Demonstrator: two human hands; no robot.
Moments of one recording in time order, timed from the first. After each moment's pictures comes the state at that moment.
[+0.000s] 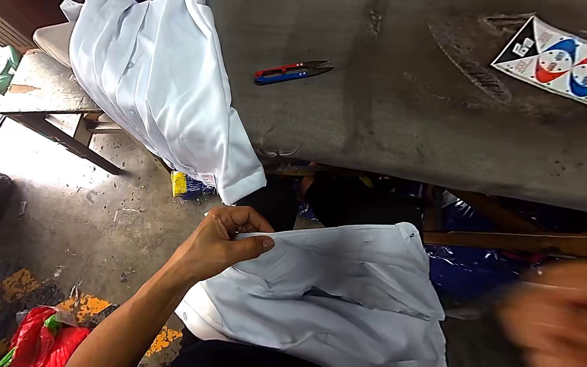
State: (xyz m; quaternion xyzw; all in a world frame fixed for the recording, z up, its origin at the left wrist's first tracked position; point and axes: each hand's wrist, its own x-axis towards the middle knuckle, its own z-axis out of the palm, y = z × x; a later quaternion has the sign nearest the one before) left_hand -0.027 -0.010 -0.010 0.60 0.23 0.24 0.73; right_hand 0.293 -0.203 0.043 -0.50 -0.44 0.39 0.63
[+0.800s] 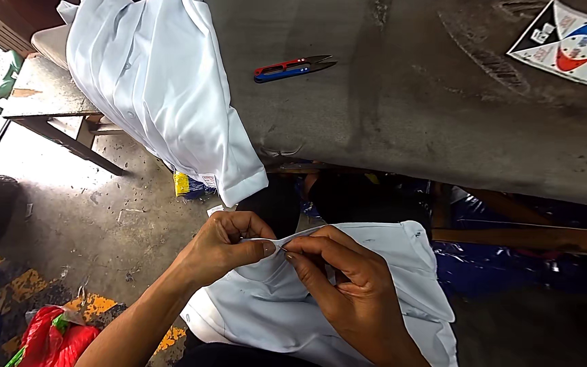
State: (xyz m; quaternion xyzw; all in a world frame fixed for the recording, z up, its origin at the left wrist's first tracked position) left_hand -0.027 -0.012 -0.013 0.57 0.22 0.25 0.75; right_hand 0.172 -0.123 -0.016 -0.54 -0.58 0.30 0.53
